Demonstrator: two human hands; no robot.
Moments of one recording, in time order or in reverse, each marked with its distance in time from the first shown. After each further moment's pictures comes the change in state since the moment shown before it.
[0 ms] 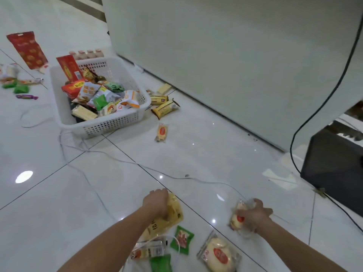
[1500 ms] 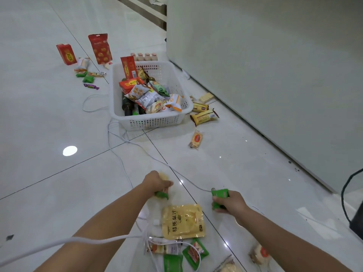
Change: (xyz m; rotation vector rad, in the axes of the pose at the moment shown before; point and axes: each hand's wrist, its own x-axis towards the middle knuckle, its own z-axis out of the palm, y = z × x) left_hand -0.003 -0.076 -0.051 -0.899 0.186 -0.414; right_hand -0.052 -0.124 0.067 0.269 -0.520 -0.352
